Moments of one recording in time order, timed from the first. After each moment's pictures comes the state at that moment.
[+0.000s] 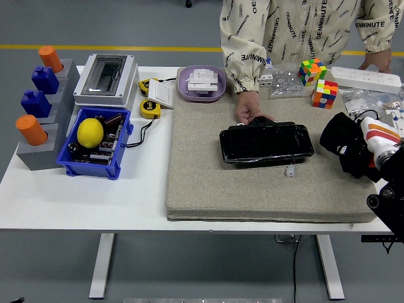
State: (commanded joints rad) left arm -0.08 0.24 -1.24 -0.22 0.98 0.06 0.13; right arm 0.46 -0.39 0.90 1.09 -1.90 -0.25 -0.47
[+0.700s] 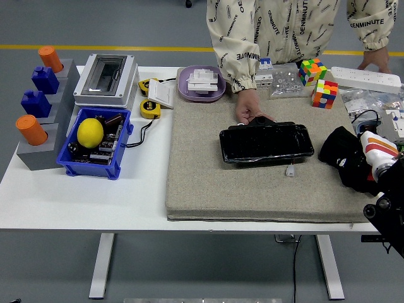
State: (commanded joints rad) left arm -0.08 0.24 -1.25 -0.22 0.99 0.06 0.13; right arm 0.41 -0.35 0.93 1.09 -1.91 -0.25 -0.50
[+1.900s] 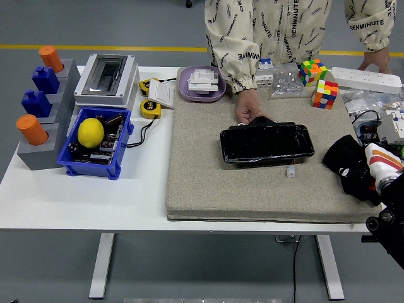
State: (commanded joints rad) left arm -0.08 0.25 -1.25 -0.22 0.99 0.06 0.13; right arm 0.32 -0.35 0.99 1.15 -1.92 -0.23 -0.52
